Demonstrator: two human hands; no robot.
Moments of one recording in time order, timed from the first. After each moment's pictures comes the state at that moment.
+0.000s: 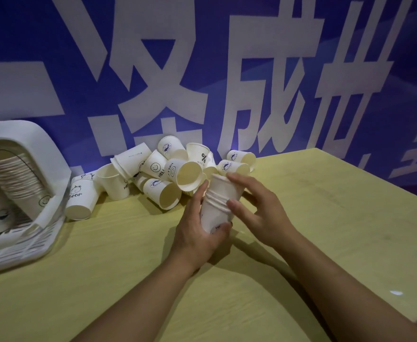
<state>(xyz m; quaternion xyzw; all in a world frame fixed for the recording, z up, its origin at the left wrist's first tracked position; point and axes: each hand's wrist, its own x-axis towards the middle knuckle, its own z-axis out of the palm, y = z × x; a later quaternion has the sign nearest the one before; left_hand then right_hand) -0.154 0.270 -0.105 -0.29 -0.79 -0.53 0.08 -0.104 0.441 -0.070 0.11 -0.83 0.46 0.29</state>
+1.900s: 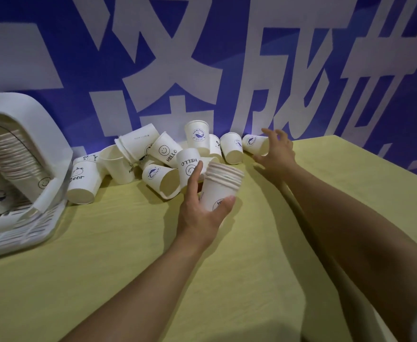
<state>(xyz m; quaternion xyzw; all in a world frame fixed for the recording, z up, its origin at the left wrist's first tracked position) -0.174 0.274 -0.108 -0.19 -0.74 -0.64 0.05 -0.277 0.547 -0.090 -0.21 -0.92 0.23 0.24</state>
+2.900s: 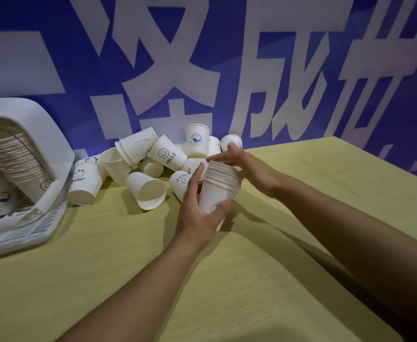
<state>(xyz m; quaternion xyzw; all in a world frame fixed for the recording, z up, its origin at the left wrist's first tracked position) -0.171 0.274 -0.106 -0.21 -0.75 -0.63 0.04 -0.182 0.445 -0.032 0.09 -0.86 0.50 0.02</state>
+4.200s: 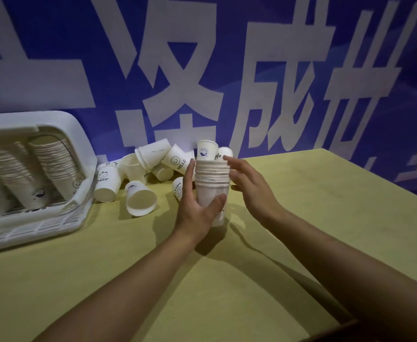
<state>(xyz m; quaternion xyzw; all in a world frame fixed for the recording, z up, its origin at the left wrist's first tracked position) -0.140 0.240 -0.075 -0.23 -0.73 -0.64 0.08 -0.109 0.388 -0.037 0.02 -0.80 0.56 0.21</state>
